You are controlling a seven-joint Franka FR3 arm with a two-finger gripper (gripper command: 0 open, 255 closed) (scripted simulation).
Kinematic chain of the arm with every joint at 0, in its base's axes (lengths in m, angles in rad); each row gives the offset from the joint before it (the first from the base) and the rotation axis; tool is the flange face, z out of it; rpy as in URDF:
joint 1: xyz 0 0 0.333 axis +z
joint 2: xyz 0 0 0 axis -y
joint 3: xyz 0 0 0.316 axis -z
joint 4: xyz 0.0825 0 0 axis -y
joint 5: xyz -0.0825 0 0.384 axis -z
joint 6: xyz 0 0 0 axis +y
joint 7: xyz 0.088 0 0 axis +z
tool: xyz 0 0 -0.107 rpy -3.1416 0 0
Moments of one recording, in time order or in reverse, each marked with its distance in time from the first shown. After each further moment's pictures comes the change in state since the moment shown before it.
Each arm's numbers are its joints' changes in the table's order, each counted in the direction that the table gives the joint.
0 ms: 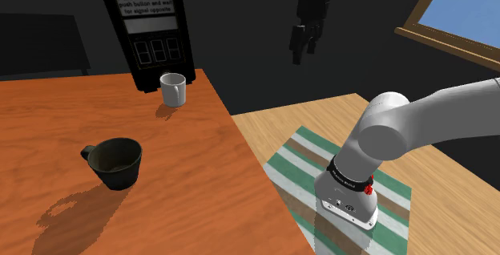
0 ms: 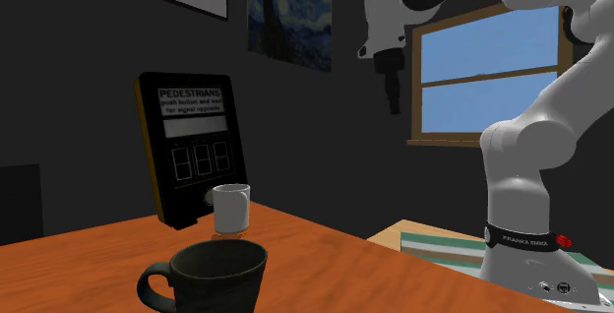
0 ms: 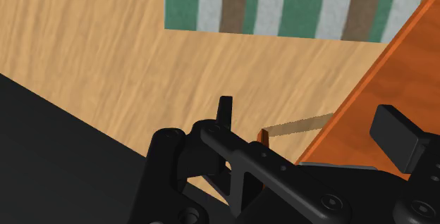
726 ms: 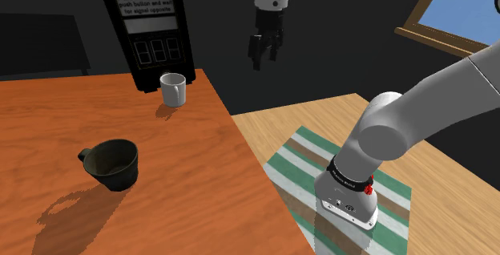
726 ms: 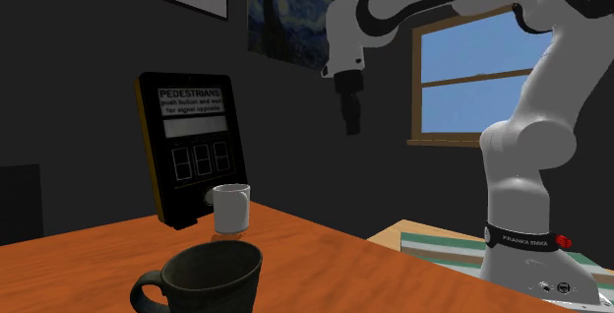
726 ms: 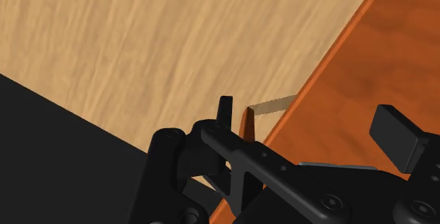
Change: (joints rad) arm 0.008 -0.312 -0.031 0.076 -0.044 -0.259 -0.045
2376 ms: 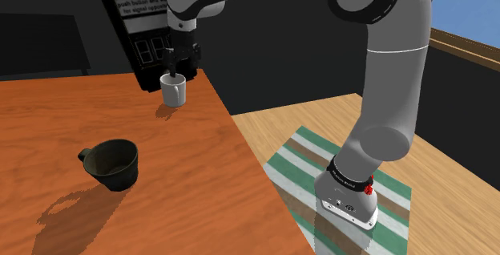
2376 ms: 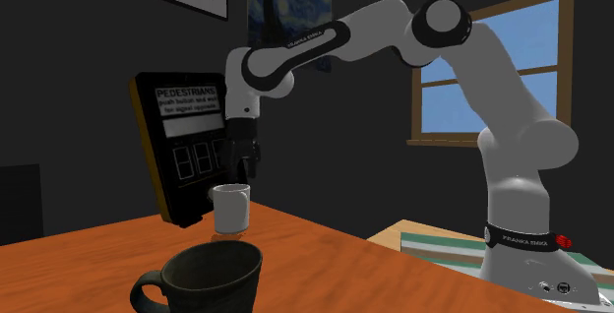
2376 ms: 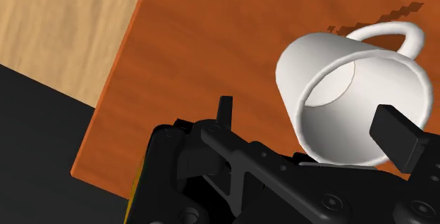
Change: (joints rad) arm 0.051 -0.902 -0.051 0.720 -0.009 -0.262 -0.082
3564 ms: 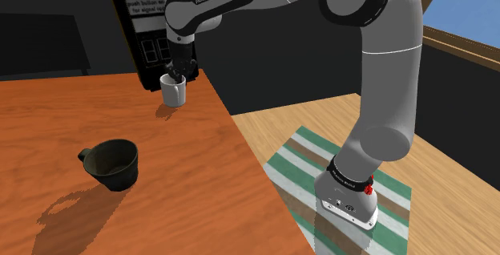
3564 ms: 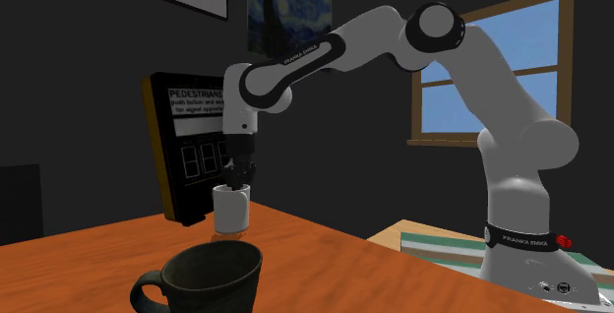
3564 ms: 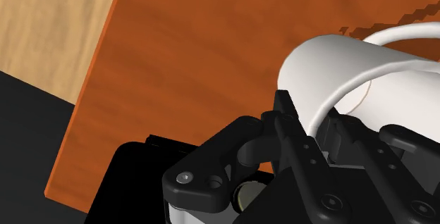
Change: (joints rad) arm 0.007 -0.053 0.000 -0.028 0.005 -0.081 -0.005
